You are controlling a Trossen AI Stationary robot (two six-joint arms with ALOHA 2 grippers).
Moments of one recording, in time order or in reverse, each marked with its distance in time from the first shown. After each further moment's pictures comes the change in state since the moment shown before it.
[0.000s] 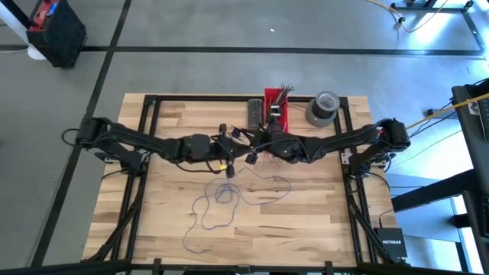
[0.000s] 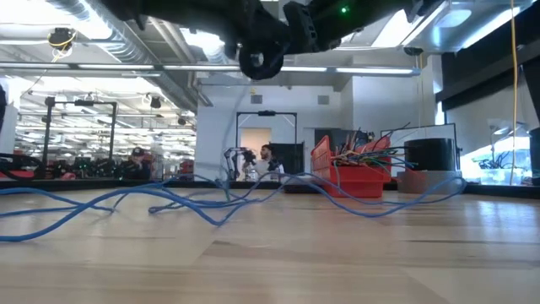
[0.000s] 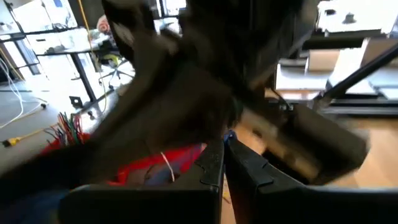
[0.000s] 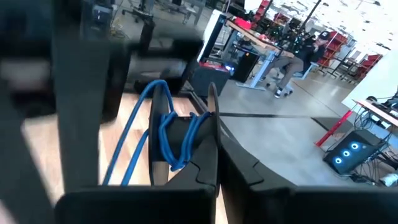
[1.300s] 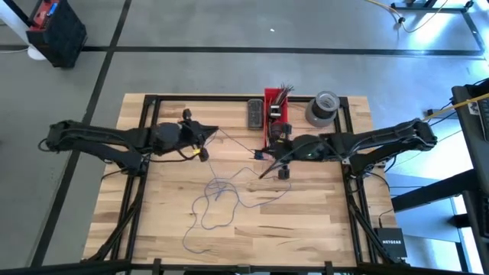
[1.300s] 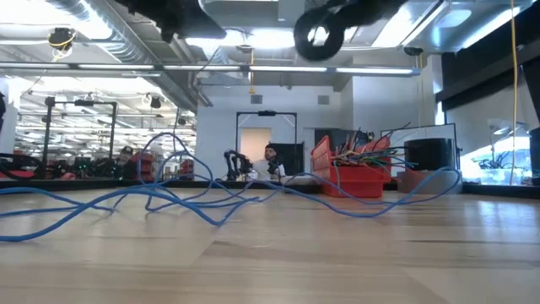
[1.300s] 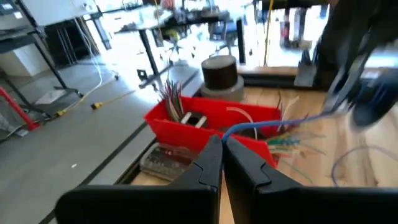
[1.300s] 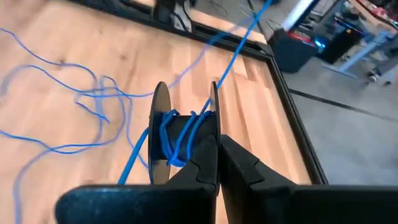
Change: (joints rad) left arm 0.042 -0.462 -0.111 -0.442 -0.225 -0.009; right arm 0.092 -0.318 -0.003 -0.620 -0.258 0.038
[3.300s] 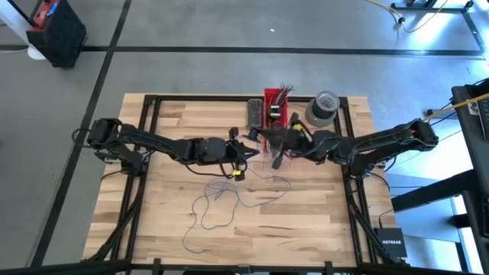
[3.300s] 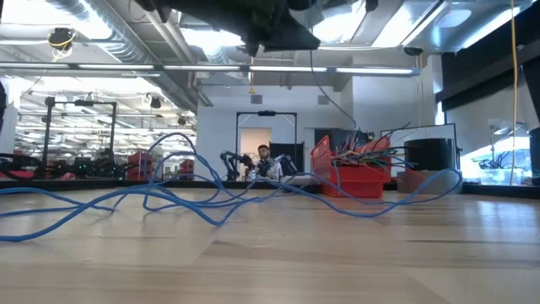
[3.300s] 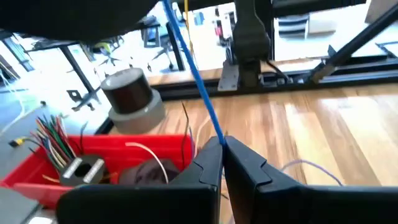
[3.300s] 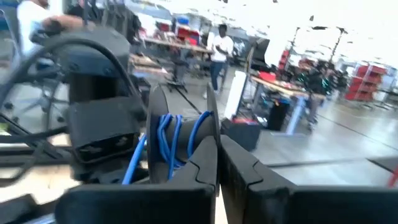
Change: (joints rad) left arm -0.073 0.595 0.285 0.261 0.214 0.074; right arm 0.002 -0.042 -0.159 0.713 0.153 0.006
